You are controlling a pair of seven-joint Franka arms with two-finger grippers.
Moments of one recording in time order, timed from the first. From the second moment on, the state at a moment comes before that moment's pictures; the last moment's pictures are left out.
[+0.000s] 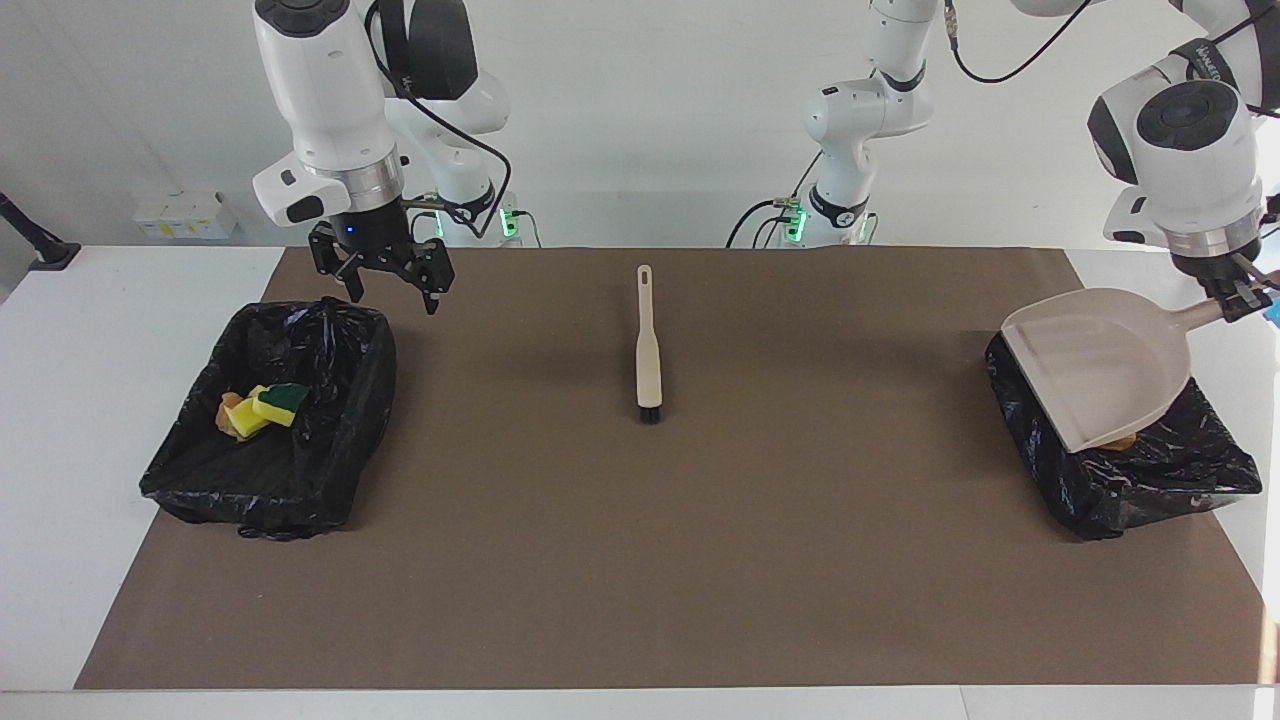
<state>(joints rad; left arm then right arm) 0.13 0.01 0.01 -1.81 0.65 1.95 1.48 -0.03 0.01 0.18 -1.63 -0.09 1.69 0.32</state>
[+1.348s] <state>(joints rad) -0.40 0.02 0.00 -1.84 0.08 1.78 0.27 0.01 -0.07 -0.05 -1.60 -0.06 1.50 0.09</state>
